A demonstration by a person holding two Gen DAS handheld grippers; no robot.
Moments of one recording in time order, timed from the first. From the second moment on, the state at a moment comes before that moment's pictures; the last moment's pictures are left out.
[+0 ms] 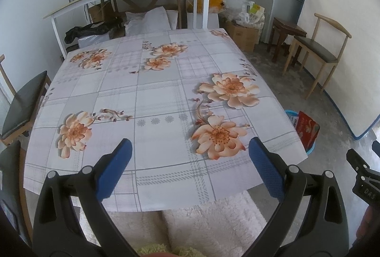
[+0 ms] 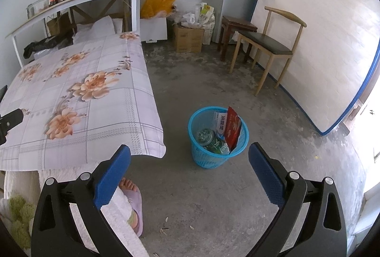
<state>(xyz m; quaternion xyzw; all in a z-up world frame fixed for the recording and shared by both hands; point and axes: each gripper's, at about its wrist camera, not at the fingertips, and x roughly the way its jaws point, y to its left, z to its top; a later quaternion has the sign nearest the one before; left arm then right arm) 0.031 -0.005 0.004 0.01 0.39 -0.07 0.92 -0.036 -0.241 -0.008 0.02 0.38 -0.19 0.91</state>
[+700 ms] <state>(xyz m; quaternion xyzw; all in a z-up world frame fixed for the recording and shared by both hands) 0.030 -0.009 0.005 0.01 0.39 -0.07 0.92 -0.033 -0.241 -0.007 0.02 0.38 -0.18 0.91</state>
